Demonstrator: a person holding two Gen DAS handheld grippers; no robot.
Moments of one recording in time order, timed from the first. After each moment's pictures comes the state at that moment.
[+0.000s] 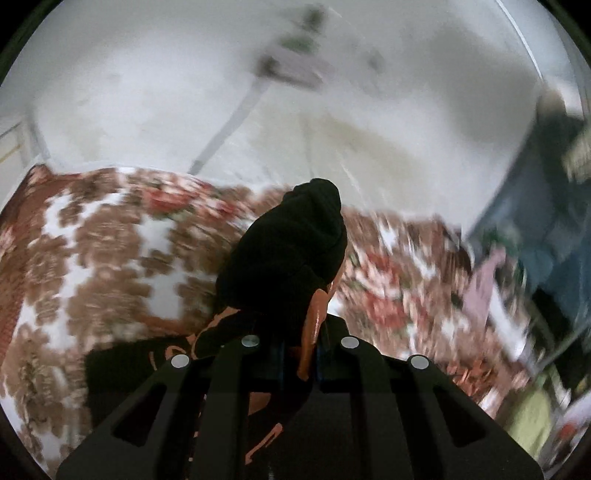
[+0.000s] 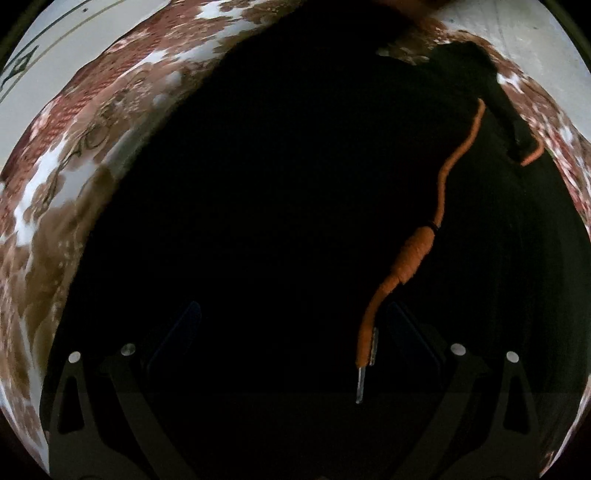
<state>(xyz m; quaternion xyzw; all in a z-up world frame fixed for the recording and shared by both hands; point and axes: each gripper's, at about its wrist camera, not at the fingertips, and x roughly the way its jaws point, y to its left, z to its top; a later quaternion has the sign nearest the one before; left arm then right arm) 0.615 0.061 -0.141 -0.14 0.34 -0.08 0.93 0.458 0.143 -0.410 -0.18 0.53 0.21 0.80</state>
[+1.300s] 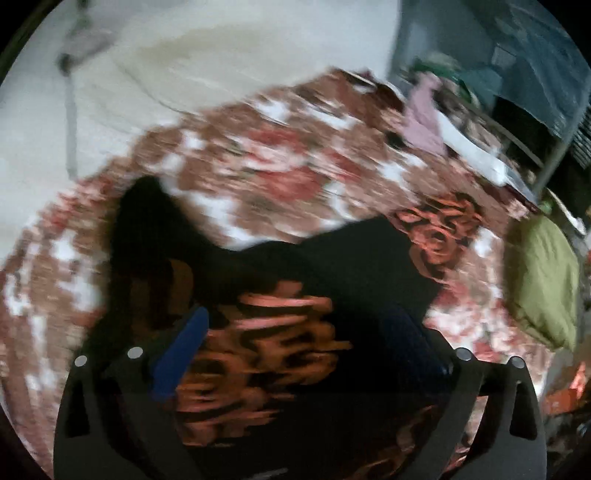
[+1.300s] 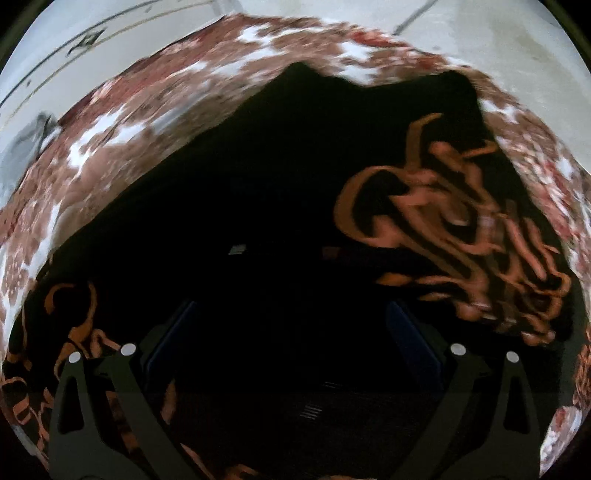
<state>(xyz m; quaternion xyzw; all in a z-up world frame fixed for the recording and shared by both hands) 0.578 -0.109 -0.165 0.09 0.45 -0.20 0.86 0.429 -0.012 -0.358 -0.19 0.46 0.26 0.83</state>
